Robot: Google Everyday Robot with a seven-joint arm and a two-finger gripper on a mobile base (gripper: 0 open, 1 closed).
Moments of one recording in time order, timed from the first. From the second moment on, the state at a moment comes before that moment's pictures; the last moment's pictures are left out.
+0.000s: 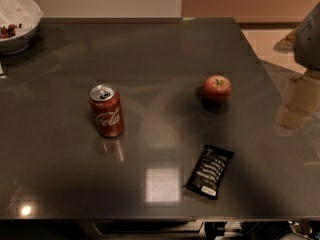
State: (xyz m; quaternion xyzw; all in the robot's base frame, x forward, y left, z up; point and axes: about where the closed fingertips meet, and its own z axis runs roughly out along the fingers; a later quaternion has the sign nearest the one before) arm 0.438 -0.217 0.976 -0.60 0.78 -0.03 0.16
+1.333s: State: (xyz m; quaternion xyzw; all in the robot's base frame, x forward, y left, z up) arm 0.501 -0.199 0.941 -0.59 0.78 0.04 0.20
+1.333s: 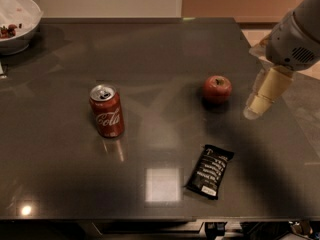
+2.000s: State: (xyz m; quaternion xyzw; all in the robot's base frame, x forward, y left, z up) arm 0.522 -0.193 0.924 -0.59 0.78 0.06 0.22
